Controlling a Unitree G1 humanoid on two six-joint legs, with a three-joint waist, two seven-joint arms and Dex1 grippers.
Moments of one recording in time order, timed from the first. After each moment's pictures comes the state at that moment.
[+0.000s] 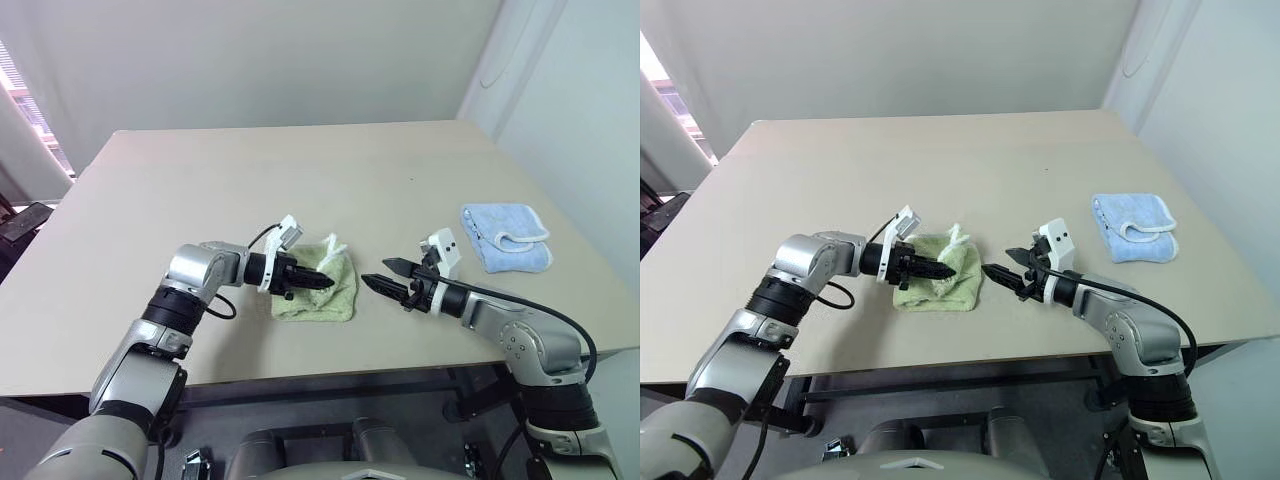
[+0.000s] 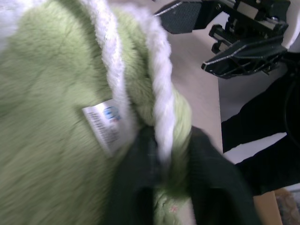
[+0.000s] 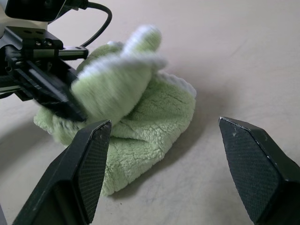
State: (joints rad) left arm -0.72 0.42 -0.29 0.38 -0.47 0.86 -1.17; right arm -0.23 -0.45 -0.05 -0.23 0.55 0.82 0.64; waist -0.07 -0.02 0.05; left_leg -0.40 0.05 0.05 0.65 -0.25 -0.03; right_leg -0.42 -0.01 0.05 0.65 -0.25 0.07
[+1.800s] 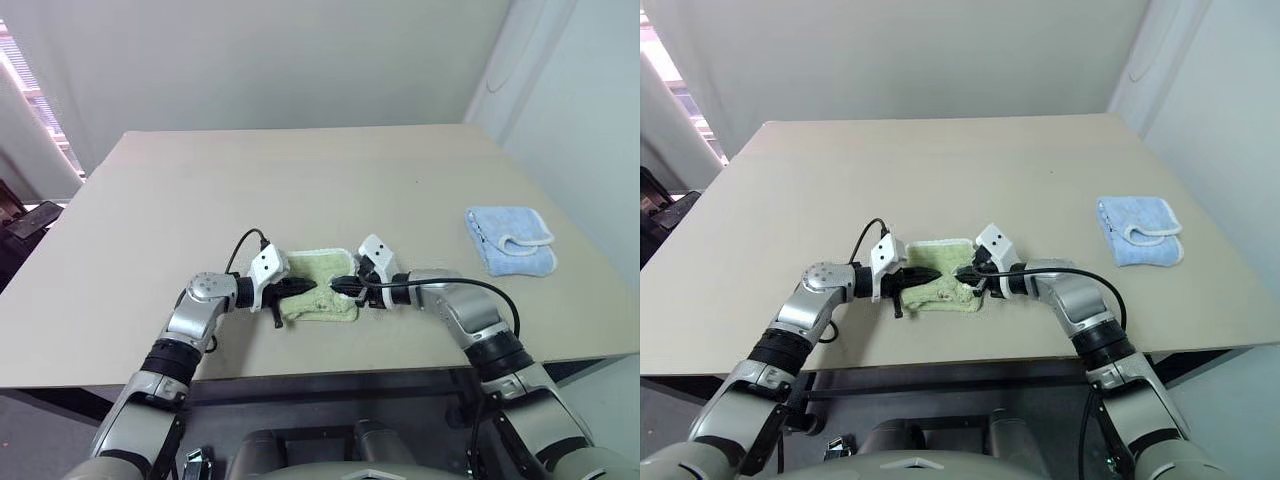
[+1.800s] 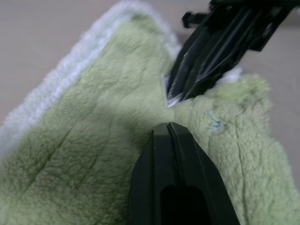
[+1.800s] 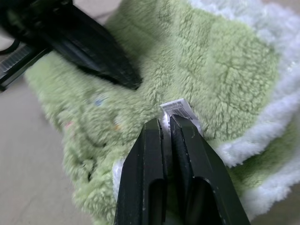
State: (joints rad) left arm -0.48 0.38 -0.22 0.51 -0.15 -0.02 -1.08; right arm -0.49 -0.39 0.31 0.15 0.26 0.65 0.83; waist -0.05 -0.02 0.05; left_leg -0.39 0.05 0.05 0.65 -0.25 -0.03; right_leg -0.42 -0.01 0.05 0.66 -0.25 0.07
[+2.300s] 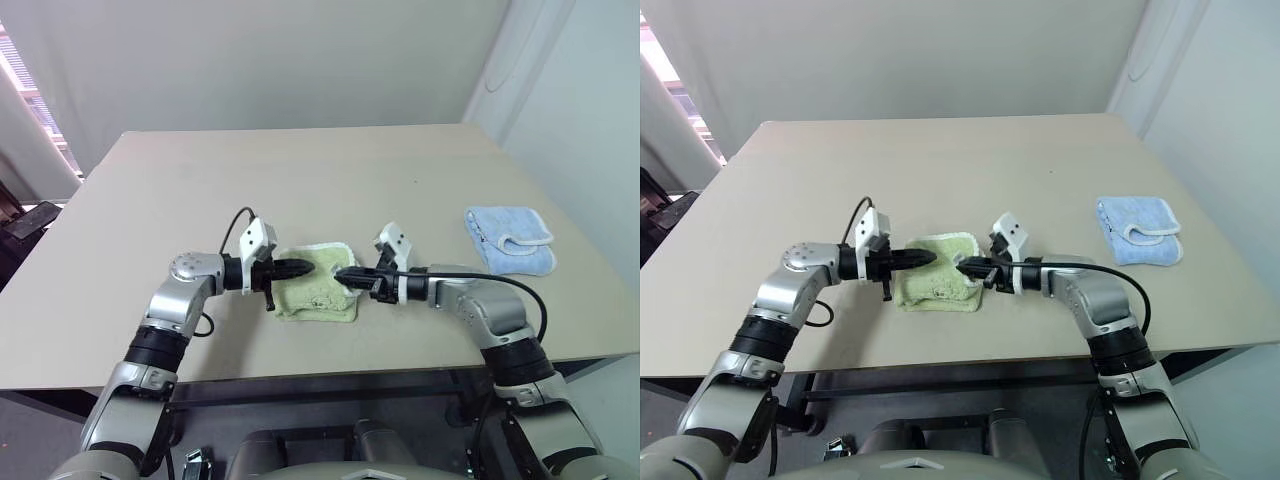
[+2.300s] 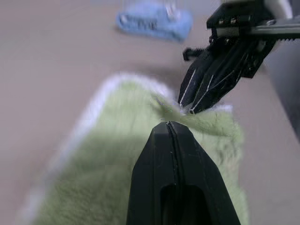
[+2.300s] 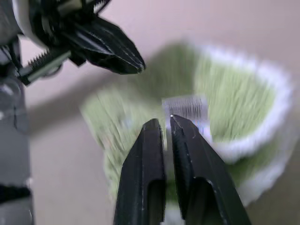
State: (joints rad) left arm -0.48 0.44 -0.10 0.22 -0.35 0.26 -1.15; right arm -0.46 -0.41 0.11 -0.01 0.45 0.77 0.89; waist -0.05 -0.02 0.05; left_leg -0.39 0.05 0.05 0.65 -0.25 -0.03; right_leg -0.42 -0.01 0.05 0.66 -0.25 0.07
